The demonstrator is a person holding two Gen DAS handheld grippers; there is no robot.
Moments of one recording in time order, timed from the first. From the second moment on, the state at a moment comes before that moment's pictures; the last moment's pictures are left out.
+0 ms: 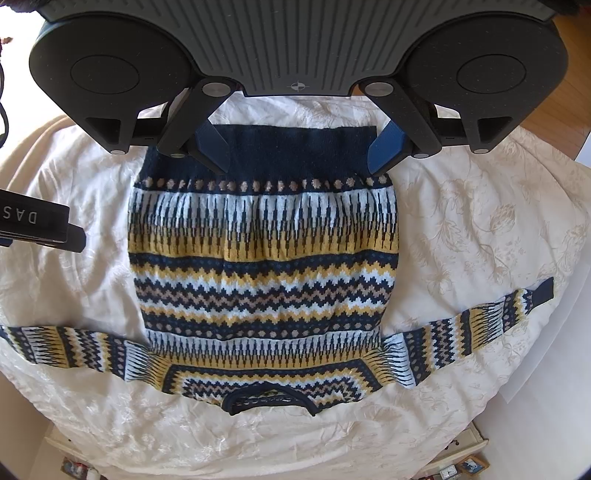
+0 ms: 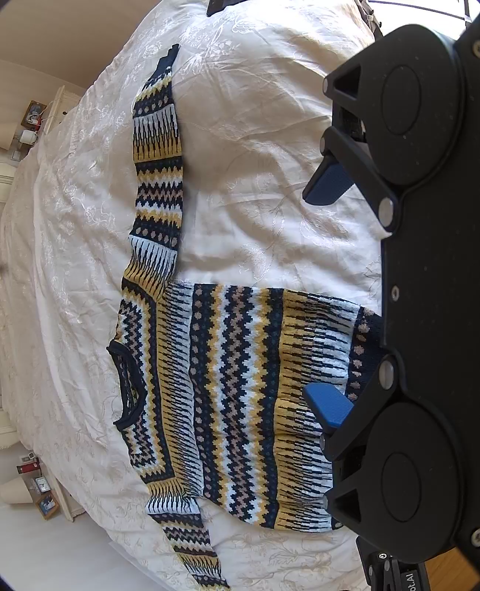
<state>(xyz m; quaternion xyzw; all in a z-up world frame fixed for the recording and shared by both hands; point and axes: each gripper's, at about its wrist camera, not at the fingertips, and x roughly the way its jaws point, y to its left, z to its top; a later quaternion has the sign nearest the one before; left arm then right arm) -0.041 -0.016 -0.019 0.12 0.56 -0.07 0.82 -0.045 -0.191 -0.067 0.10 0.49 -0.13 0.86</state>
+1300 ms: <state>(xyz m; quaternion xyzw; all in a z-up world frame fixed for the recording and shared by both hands) -0.019 -0.013 -0.029 0.12 0.56 -0.08 0.81 -0.028 -0.186 -0.075 0.11 0.51 -0.13 0.85</state>
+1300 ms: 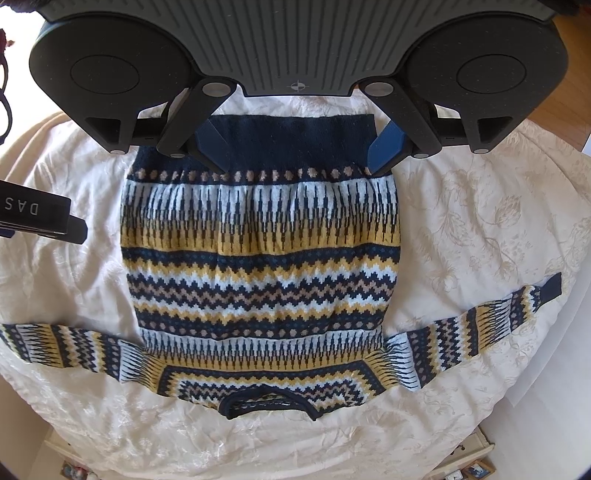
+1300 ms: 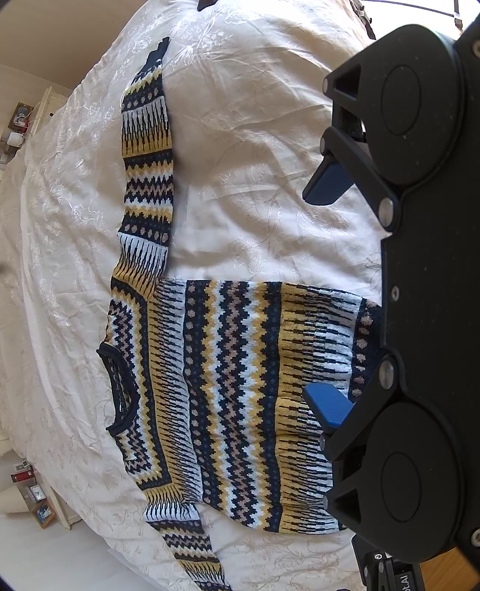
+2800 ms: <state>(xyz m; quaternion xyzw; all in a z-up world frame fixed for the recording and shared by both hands) 0.109 -0.058 0.003 0.08 0.43 -0.18 0.88 0.025 -0.335 -0.080 0.17 0.42 -0.22 0.86</state>
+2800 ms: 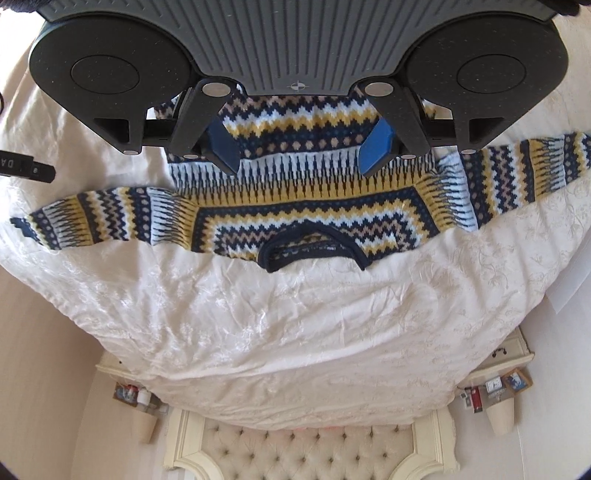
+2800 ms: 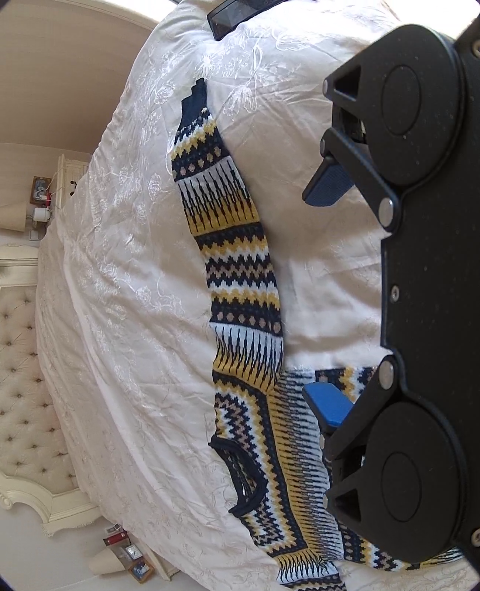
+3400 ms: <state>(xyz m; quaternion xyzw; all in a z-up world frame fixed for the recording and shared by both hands) 0.121 -0.132 -0.046 0.06 0.55 -0.10 0.83 0.048 -0.573 -0.118 0.22 0.45 -0.27 0.82</state>
